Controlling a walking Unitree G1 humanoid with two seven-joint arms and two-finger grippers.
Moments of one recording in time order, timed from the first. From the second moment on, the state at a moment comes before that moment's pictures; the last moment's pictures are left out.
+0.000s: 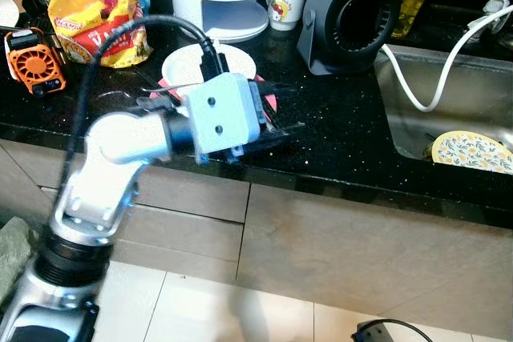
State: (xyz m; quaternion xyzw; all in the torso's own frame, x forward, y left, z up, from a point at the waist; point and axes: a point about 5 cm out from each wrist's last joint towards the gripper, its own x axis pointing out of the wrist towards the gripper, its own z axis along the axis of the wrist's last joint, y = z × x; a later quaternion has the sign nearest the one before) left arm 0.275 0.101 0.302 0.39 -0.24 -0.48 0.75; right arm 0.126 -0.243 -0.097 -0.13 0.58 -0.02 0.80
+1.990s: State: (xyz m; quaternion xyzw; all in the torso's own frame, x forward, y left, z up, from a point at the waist) left arm 0.339 0.107 0.256 0.46 -0.25 -0.37 0.77; right arm 0.116 -0.245 -0.100 -0.13 0.58 -0.04 0.81
